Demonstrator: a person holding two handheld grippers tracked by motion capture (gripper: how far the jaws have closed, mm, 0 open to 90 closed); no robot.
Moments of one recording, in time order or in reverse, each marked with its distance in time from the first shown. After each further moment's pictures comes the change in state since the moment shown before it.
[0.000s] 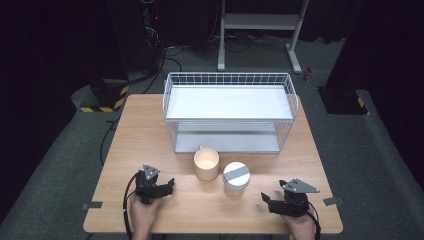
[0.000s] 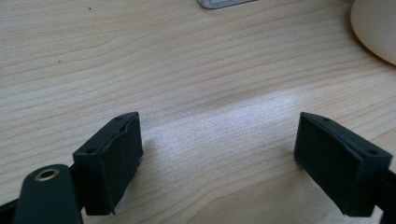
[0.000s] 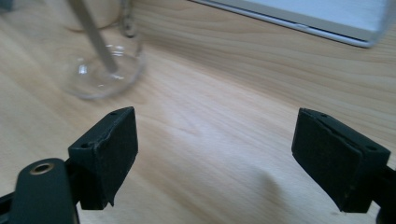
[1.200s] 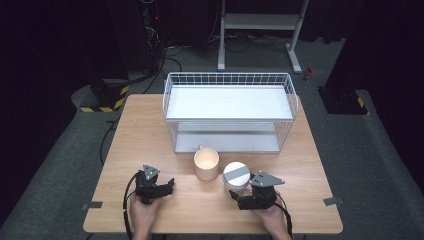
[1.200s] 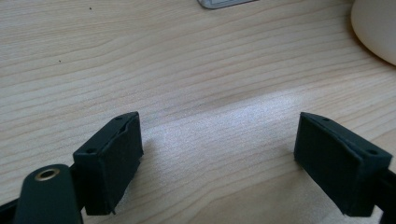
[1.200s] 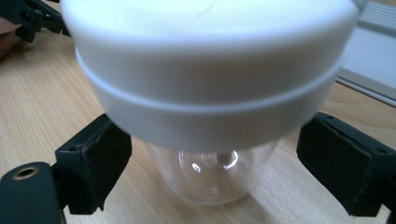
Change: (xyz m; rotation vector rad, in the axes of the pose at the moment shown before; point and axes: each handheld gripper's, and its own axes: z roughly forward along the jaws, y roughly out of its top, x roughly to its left) left arm 0.000 0.000 0.000 0.000 0.001 -0.001; right arm 0.057 0.044 0.049 -0.069 0.166 -0.122
